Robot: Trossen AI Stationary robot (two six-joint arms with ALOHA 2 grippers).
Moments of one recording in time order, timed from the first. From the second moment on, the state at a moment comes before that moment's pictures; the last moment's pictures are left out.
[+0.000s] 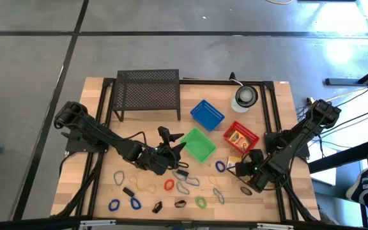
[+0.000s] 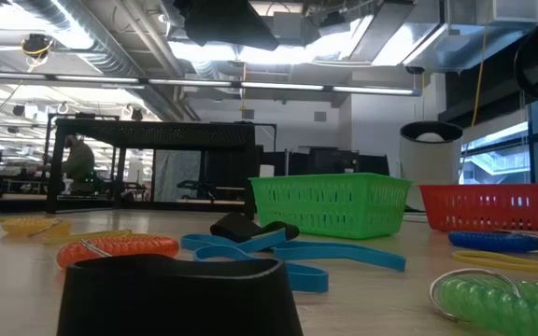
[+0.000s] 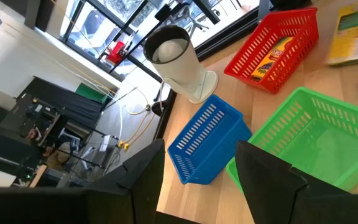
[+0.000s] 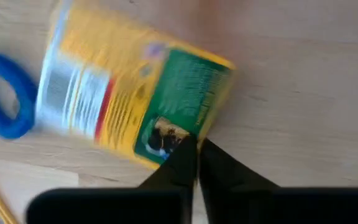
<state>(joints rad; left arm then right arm) -0.44 1.63 1.09 -0.01 -1.06 0.30 0.89 1.43 0.64 -0.74 0.21 2.37</state>
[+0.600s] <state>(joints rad) -0.44 1.63 1.09 -0.01 -1.08 0.30 0.95 1.43 0.98 -1.13 0.48 2.30</state>
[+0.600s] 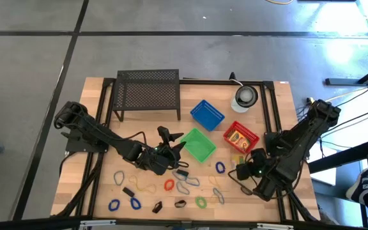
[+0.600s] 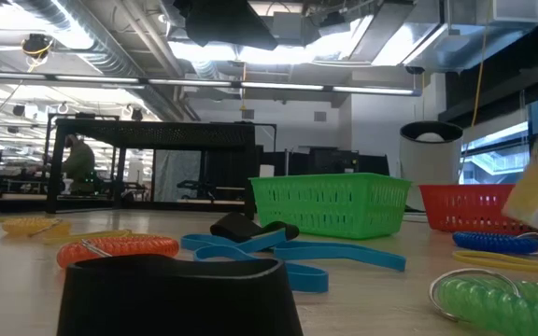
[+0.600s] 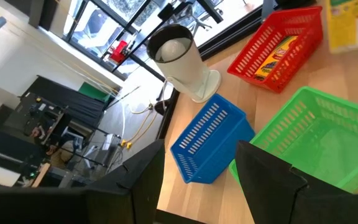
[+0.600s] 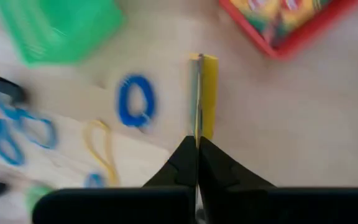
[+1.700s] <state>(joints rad) -0.44 1.63 1.09 -0.01 -1.40 0.31 0.71 1.43 0.93 -1.44 0.83 2.28</state>
